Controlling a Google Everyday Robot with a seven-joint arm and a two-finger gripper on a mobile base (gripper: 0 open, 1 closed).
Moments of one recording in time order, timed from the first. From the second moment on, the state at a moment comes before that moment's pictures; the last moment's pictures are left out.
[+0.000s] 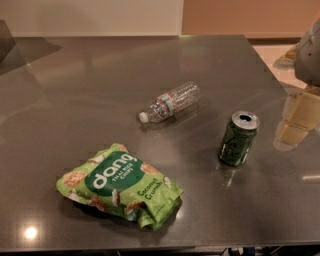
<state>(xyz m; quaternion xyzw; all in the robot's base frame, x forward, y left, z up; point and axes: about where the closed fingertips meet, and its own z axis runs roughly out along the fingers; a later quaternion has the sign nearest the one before) 0.438 -0.217 0.977 -0.60 0.78 -0.04 0.16</state>
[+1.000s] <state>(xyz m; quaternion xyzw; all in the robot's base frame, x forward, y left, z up) 0.456 -0.208 0.969 -0.61 0.78 0.00 0.16</state>
